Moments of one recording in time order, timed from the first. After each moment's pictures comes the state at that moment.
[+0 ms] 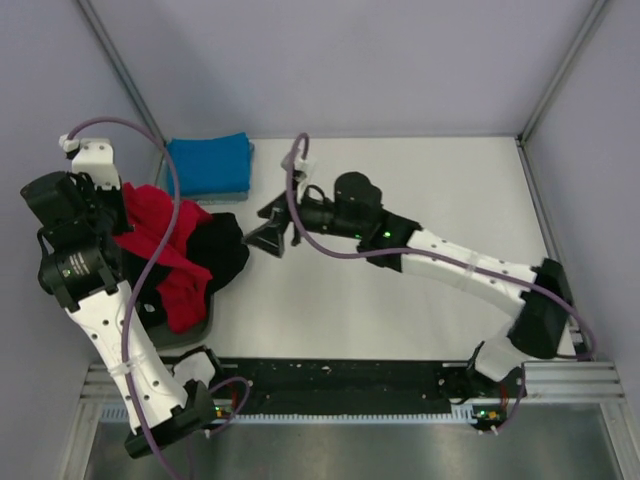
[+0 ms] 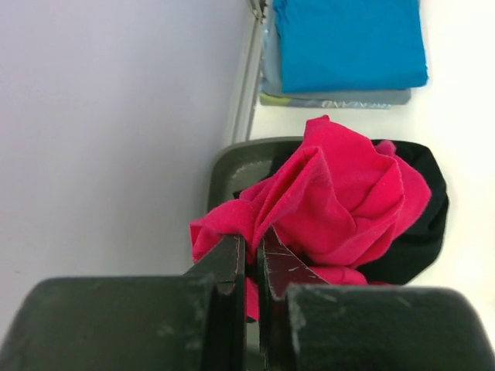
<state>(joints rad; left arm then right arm) 0.51 1.01 1.64 -1.00 0.20 0.35 1.00 1.47 1.33 0.11 -0.33 0.33</state>
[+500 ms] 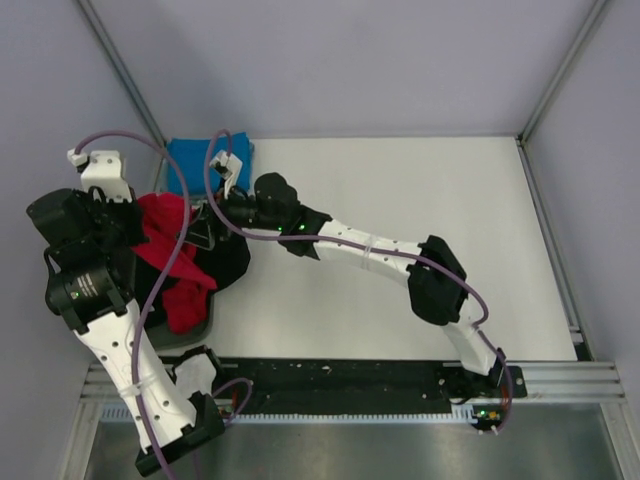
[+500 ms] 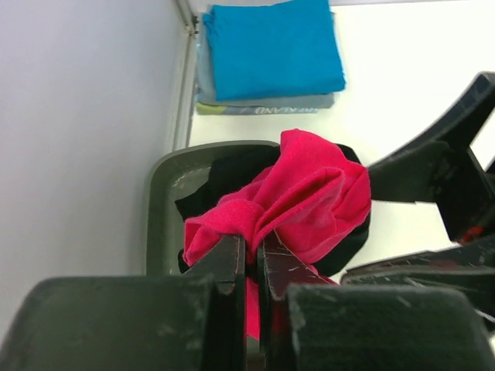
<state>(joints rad) 0.51 0.92 1.58 -1.04 0.36 0.25 1.09 2.16 1.94 0.33 -0.40 0.54</state>
